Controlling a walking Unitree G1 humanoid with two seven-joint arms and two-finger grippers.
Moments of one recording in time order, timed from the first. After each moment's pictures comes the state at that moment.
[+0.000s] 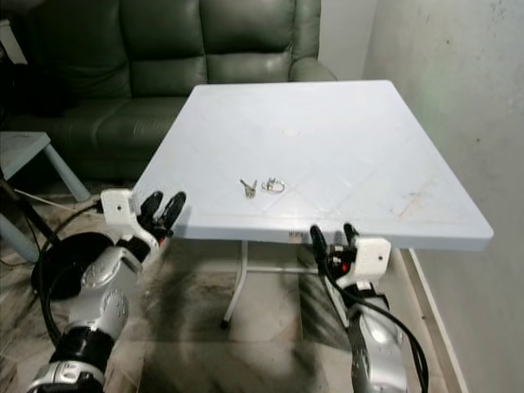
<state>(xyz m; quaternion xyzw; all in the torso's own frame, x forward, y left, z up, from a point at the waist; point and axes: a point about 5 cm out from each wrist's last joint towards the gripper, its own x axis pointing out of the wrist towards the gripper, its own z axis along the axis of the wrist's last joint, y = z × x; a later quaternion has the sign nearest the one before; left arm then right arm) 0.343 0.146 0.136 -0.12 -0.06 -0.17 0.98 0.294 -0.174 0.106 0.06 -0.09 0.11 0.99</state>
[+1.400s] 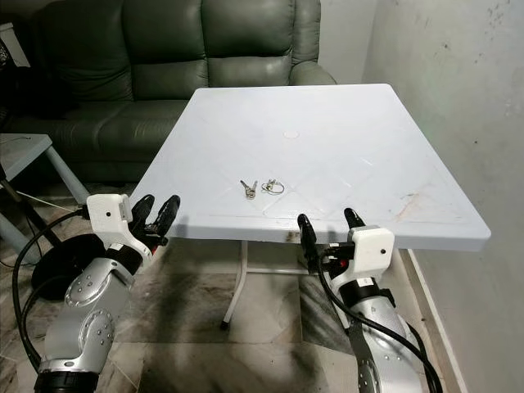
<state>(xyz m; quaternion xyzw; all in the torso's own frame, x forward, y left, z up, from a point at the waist) 0.308 0.148 0.147 -0.12 -0.04 -0.12 0.98 0.268 -0.168 0.141 0.02 -0.11 0.11 0.99</state>
